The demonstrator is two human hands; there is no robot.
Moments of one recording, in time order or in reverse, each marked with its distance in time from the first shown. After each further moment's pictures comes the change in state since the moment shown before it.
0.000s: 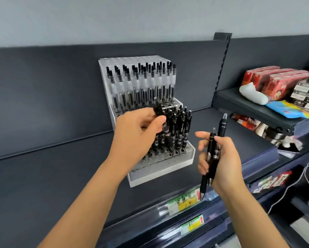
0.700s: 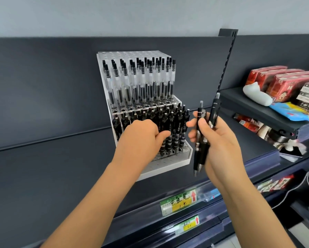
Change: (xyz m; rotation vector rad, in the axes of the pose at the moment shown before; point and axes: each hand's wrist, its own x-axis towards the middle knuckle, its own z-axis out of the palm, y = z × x) left_hand -0.001 -0.003 0.025 0.649 -0.189 -0.049; right_hand 0.006 -0.025 0.017 -0.172 -0.097 -0.211
